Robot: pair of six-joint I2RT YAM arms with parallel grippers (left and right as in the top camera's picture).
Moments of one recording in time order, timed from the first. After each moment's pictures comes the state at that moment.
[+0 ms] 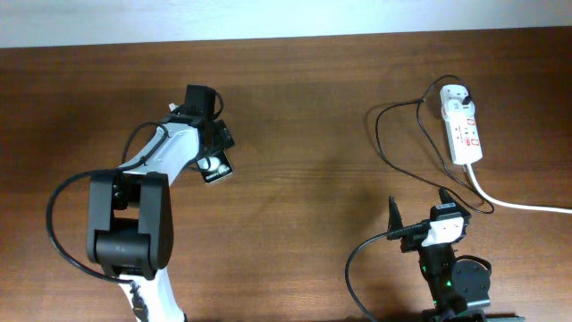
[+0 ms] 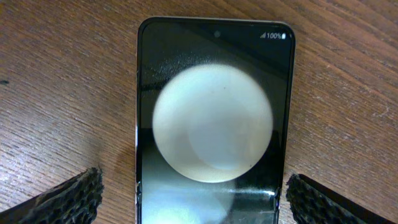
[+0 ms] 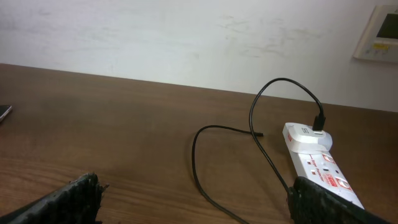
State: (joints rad) left arm -0.14 2.04 1.35 -0.56 -0.19 -0.56; right arm 0.09 0.01 0.01 -0.07 -0.02 -0.07
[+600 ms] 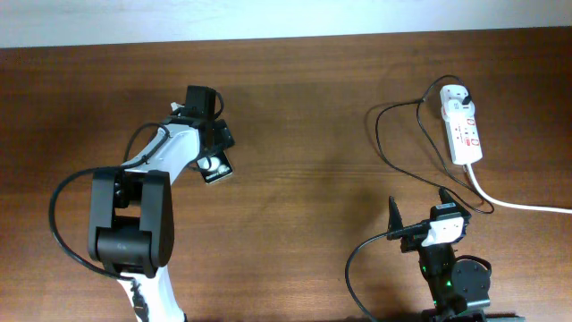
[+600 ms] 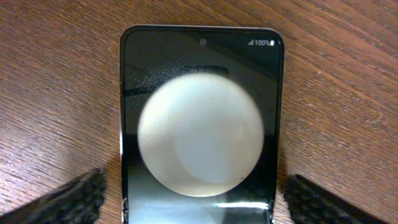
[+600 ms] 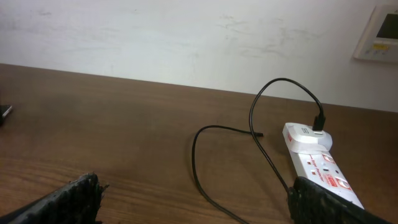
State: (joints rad) left arm -0.14 2.06 1.34 -0.51 -0.18 -0.54; right arm 0.09 0.01 0.01 -0.07 -0.02 -0.07
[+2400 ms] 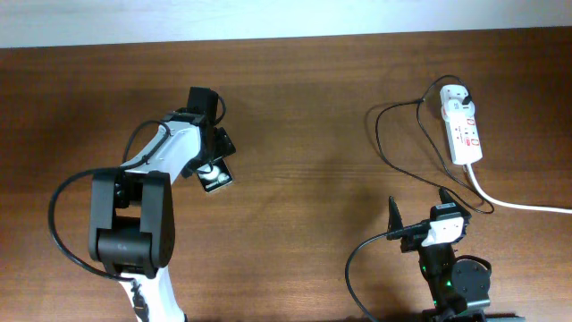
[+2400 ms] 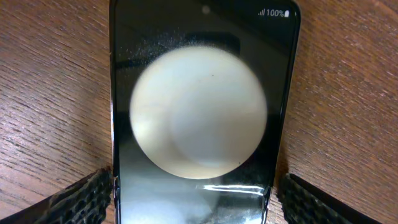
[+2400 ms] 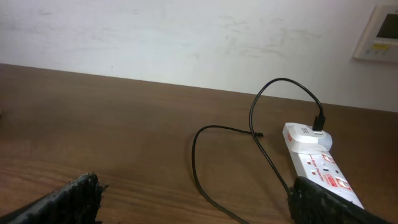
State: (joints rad) left arm -0.15 2.06 1.36 -0.68 -0.14 -0.63; right arm 0.09 0.01 0.01 -0.07 -0.02 -0.07
